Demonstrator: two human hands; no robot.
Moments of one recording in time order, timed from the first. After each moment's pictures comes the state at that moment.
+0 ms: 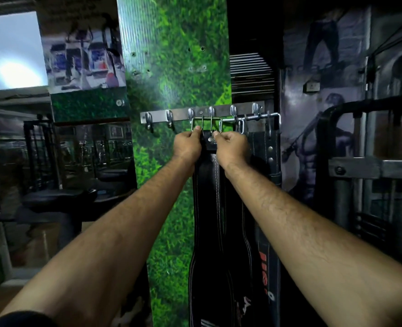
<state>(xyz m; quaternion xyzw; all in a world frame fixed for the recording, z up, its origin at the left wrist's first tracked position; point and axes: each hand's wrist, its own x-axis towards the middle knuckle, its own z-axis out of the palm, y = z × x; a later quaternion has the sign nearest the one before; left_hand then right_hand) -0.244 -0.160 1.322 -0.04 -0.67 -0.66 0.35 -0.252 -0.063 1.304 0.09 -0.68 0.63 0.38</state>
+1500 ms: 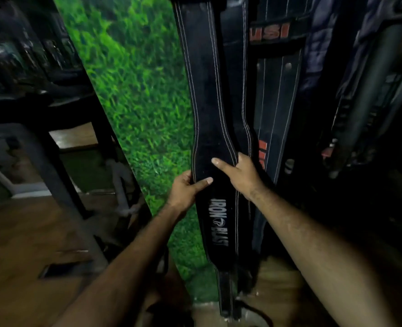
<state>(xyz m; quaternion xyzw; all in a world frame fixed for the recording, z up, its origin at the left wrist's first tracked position) -0.225 -0.193 0.950 -0.06 -0.72 -0.69 0.04 -0.243 -0.026 0.976 0.12 -0.73 0.67 0.10</state>
